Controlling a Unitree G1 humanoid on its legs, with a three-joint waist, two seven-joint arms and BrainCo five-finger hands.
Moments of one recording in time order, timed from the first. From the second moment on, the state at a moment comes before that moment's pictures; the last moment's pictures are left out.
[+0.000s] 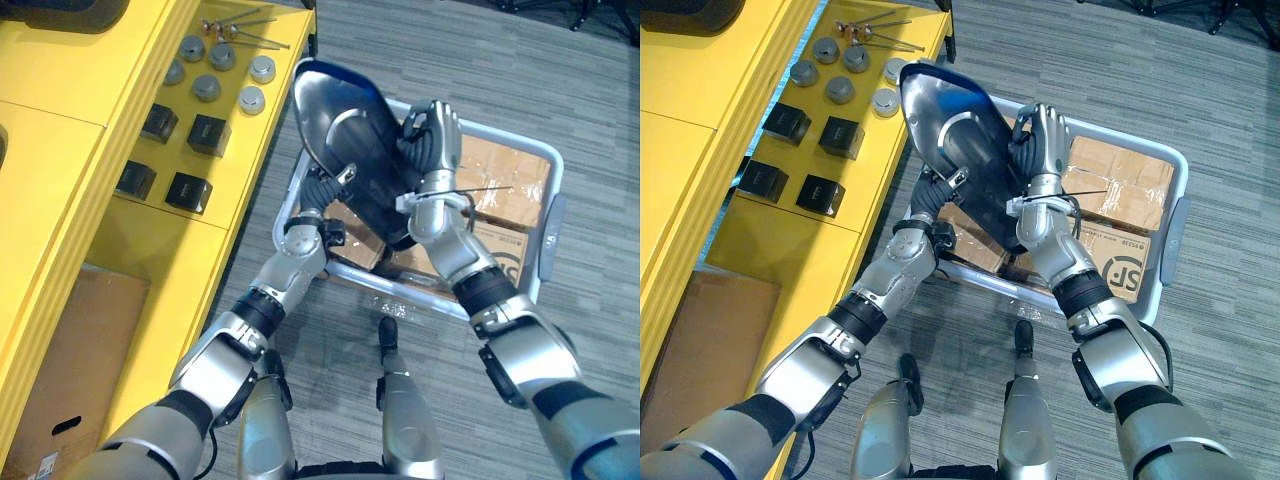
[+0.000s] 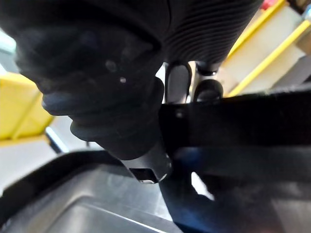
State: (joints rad) left arm -0.89 0.10 -0.50 0.63 -0.71 -0.09 0.39; right arm -0.95 -0.32 0.41 0.60 -0.37 -0.08 -0.63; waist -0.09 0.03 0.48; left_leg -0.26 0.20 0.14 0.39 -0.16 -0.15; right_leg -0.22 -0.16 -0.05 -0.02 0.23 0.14
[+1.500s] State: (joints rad) left arm -0.46 0.19 -0.32 0.37 0.31 -0.06 0.75; right arm -0.05 -0.27 0.02 -0.08 0.00 -0.30 -0.61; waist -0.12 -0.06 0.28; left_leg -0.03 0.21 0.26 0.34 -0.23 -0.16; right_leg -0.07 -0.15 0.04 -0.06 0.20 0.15
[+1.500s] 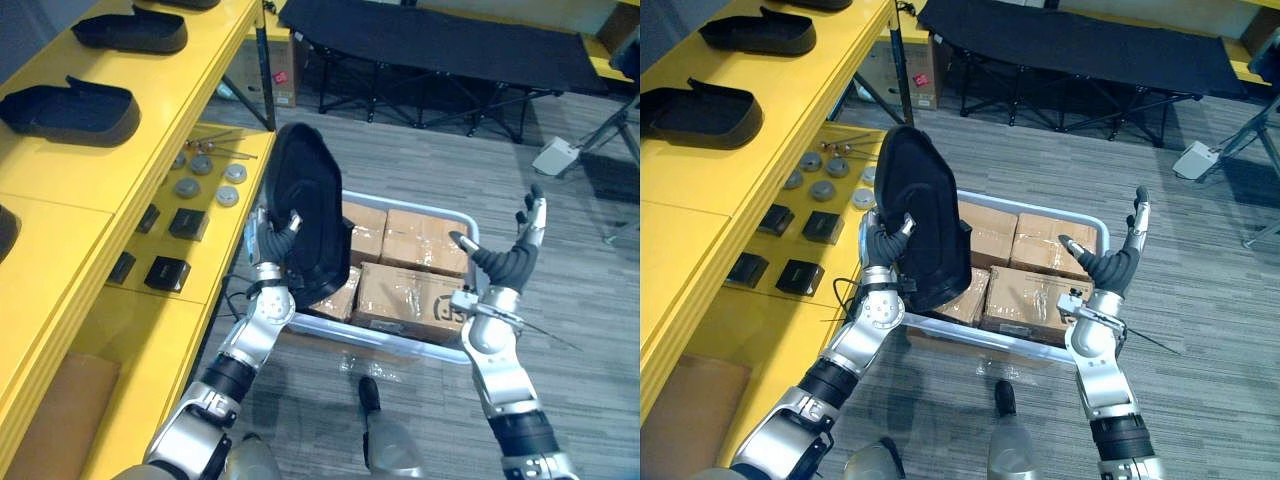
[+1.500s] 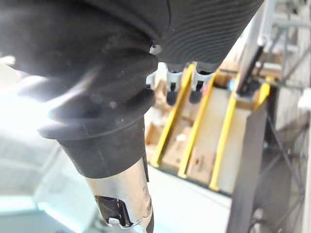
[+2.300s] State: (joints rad) left arm 0.12 0.08 -0.11 -0.34 0.05 -0.36 0.54; right arm 0.20 -0.07 0.00 0.09 0.20 -0.33 -0.37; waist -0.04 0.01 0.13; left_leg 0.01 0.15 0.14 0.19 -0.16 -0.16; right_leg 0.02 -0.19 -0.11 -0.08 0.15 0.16
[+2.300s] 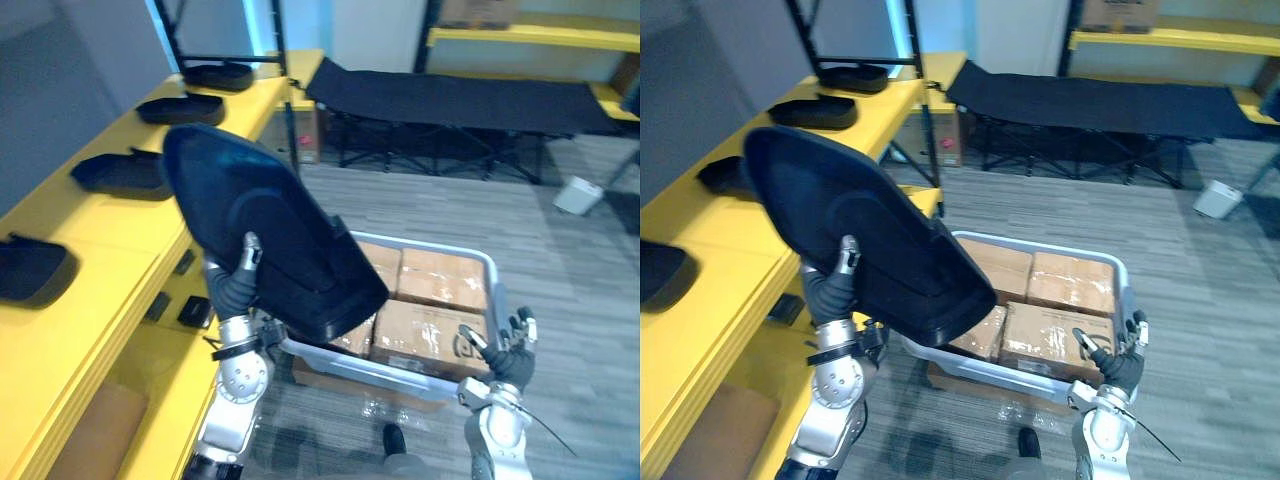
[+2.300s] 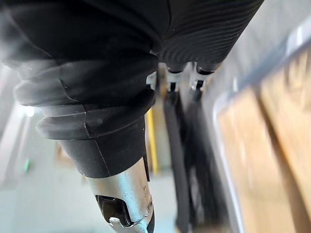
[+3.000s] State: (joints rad) left arm 0.27 0.08 0.16 -0.45 -0.17 -0.42 0.16; right arm 0.12 -0.12 -0.15 0.02 0.17 -0.28 -0.35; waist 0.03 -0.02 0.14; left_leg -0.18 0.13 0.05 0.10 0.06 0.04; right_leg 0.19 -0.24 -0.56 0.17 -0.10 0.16
